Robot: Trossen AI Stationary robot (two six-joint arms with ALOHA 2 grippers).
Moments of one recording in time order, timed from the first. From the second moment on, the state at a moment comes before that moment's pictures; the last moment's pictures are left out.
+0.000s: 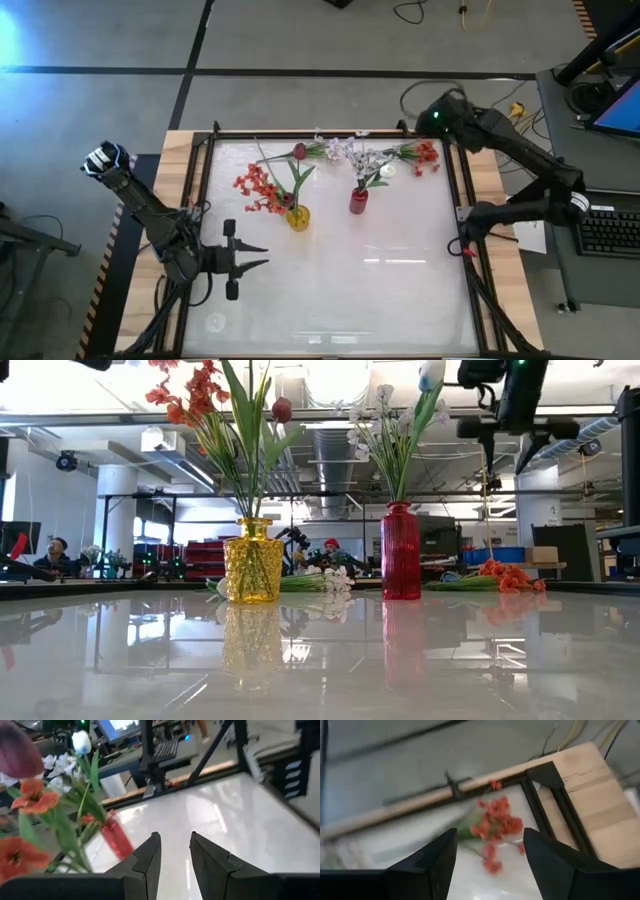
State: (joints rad) left arm -0.83 1.02 0.56 0.18 -0.93 0.07; right arm -0.75 1.17 1.22 -1.14 0.49 1.02
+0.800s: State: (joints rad) left arm -0.84 1.01 0.56 -0.15 -0.93 -0.13; right arm -0.92 1.64 1.22 -0.92 0.10 1.28
